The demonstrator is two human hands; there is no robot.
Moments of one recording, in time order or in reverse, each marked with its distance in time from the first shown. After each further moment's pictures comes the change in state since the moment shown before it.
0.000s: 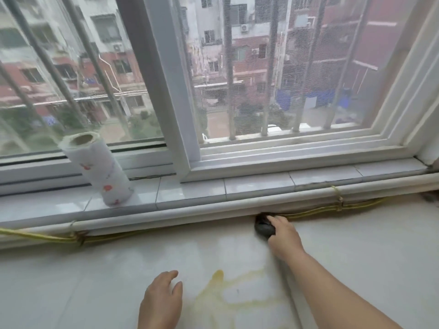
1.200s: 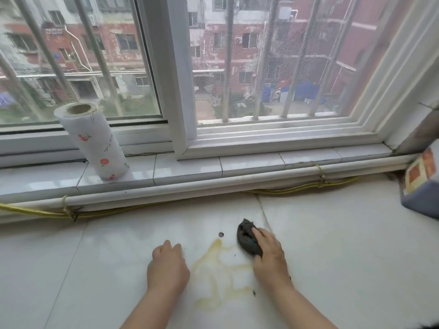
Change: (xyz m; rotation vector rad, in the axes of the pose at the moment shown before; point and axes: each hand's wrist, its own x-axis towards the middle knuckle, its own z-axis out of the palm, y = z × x) left_hand 0.010 -0.012 0.007 0.505 -0.110 0.202; right_hand -0.111 0.003 0.075 0.138 0.217 -0.108
